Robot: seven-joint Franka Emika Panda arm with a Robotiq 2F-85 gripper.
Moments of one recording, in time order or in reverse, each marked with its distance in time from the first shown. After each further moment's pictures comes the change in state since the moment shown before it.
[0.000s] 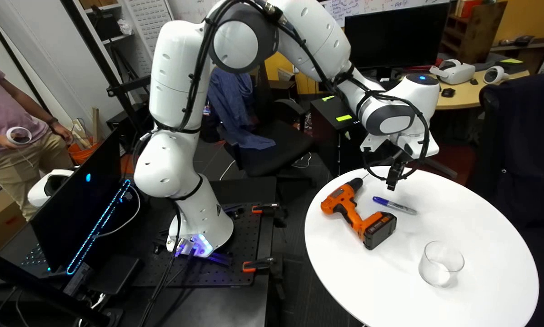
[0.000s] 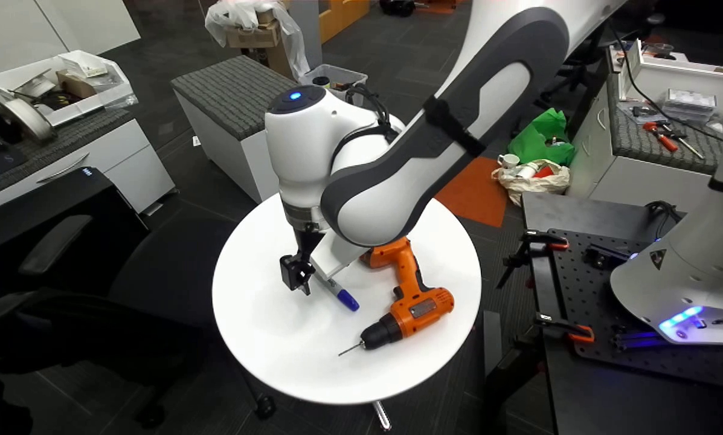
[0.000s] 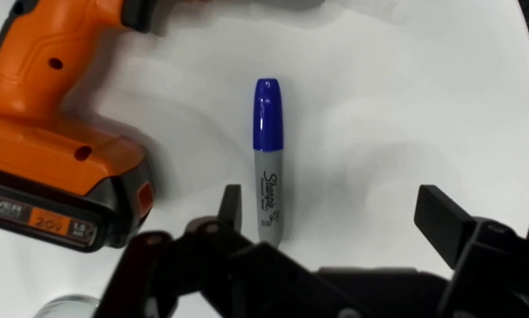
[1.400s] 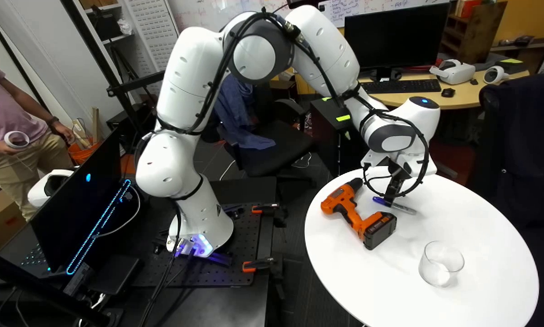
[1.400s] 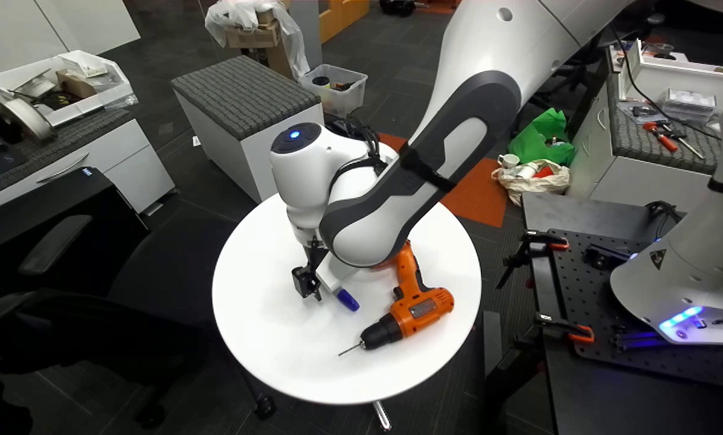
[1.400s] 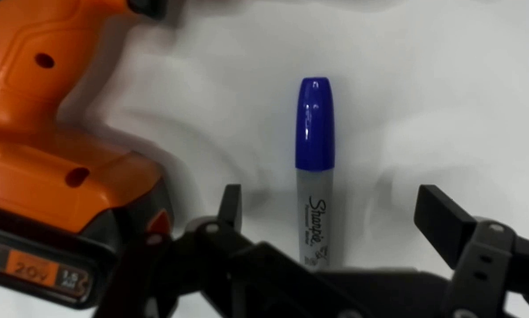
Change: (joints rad) arm 0.044 0.116 -0.071 0.045 0.008 0.000 0.000
